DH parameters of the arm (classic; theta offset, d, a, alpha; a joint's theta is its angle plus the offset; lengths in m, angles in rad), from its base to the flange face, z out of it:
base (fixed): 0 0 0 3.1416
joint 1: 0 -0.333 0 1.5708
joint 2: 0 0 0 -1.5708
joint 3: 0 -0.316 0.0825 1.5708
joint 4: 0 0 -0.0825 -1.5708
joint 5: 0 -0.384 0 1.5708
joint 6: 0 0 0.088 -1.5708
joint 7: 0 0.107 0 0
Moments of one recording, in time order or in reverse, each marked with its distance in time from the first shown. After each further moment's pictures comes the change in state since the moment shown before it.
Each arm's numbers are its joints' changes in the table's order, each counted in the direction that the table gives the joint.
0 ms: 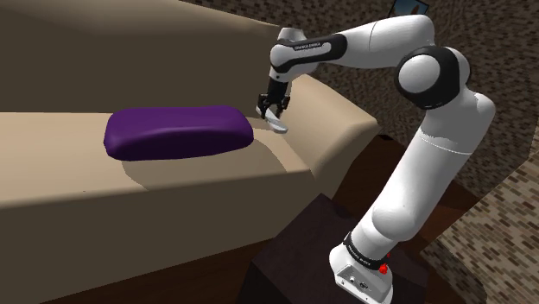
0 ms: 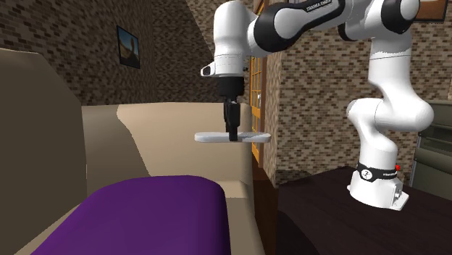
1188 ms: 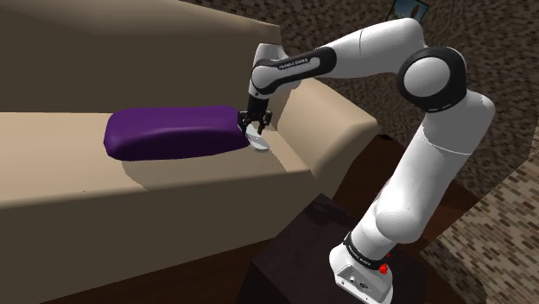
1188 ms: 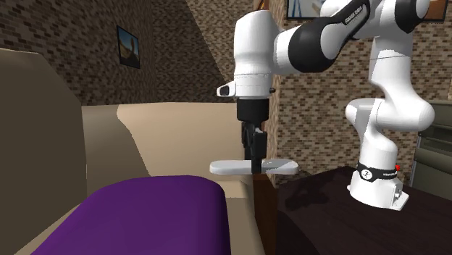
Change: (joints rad) arm -0.099 0.003 -0.085 0.137 0.005 -0.141 0.184
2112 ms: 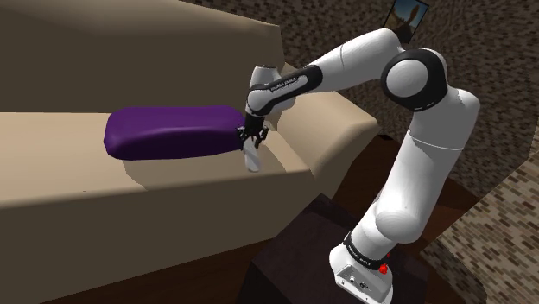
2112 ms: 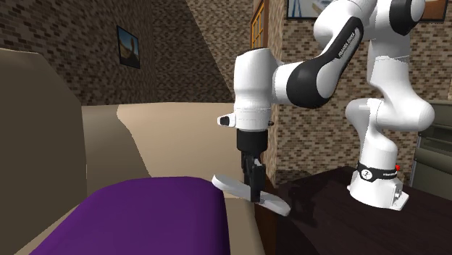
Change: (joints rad) arm 0.003 0.091 -0.001 0.082 -0.012 -0.175 -0.011
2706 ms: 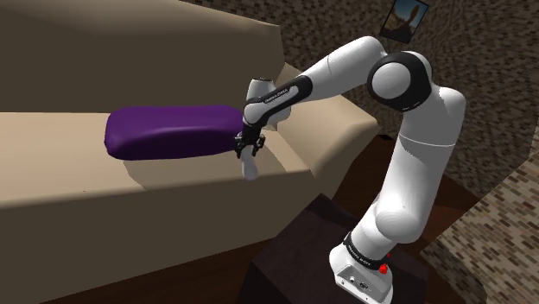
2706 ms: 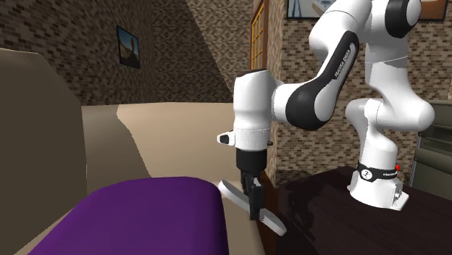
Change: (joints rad) arm 0.000 0.081 -0.005 0.019 -0.012 -0.101 -0.005
